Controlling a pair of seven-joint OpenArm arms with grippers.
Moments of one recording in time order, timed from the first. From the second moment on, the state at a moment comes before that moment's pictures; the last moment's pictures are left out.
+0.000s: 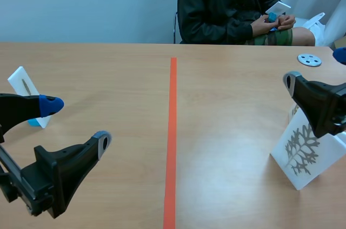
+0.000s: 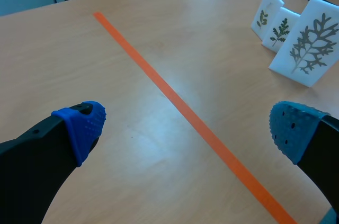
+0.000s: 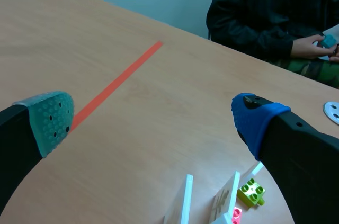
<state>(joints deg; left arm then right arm) 41.1 -27.7 -5.5 117.8 -21.1 -28.7 -0.7 -25.8 18.3 25.1 107.3 17.2 45.5 1.5</state>
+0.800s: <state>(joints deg) 41.1 -27.6 -5.5 117.8 -21.1 -28.7 -0.7 -27.1 24.7 1.5 116.5 17.7 28.6 -9.7</state>
